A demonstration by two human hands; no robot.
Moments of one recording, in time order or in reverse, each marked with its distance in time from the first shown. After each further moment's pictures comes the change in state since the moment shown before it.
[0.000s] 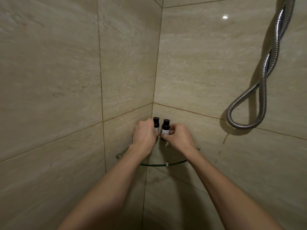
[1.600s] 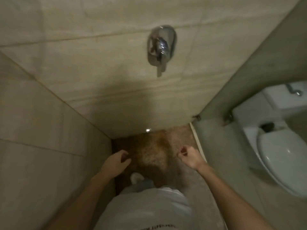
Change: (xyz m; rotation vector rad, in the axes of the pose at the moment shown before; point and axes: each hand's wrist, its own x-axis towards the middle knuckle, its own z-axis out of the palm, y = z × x) left_hand -0.419 -0.180 0.235 0.081 -1.396 0.181; right_hand -0.561 0.318 0.076 0.085 -0.349 1.132
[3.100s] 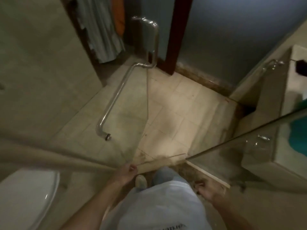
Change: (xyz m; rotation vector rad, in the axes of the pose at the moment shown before) left_hand -0.345 0.460 0.639 1.501 -1.141 1.221; right_hand -0.528 0.363 0.306 1.989 1.102 1.552
